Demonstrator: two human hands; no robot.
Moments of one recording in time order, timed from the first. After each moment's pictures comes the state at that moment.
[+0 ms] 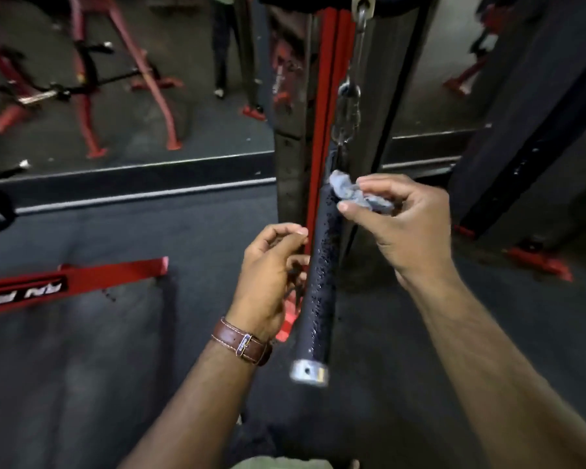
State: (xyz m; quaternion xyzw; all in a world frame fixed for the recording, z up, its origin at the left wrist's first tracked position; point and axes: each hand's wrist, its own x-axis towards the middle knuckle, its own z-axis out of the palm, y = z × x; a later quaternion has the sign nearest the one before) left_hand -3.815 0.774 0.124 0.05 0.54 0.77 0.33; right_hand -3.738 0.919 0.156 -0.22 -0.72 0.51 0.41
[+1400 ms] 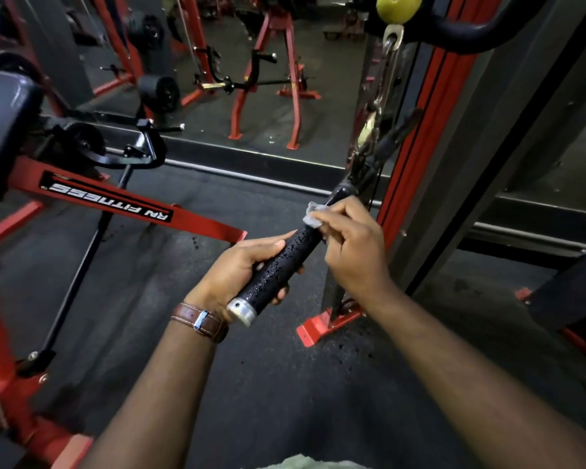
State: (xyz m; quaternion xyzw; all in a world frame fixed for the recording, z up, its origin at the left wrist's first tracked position) left_hand -3.748 0.738 0.130 0.05 0.56 0.77 0.31; right_hand -3.741 0.924 0.117 0.14 -0.86 0.34 0.35
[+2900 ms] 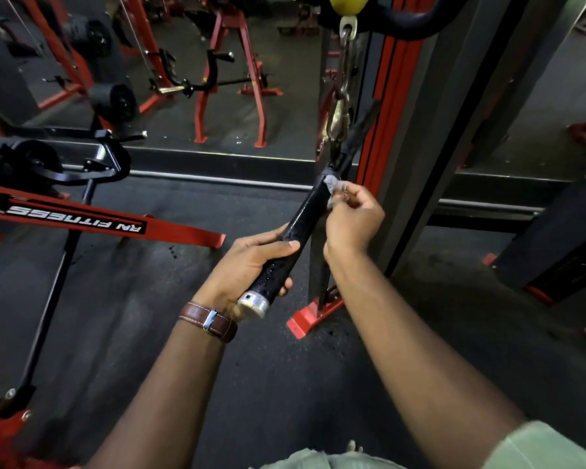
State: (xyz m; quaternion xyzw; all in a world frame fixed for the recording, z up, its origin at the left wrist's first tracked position) left_hand -3.732 0.753 0.139 0.06 0.59 0.75 0.31; right_hand -3.763 0.912 0.123 -0.29 -0.55 0.69 0.38
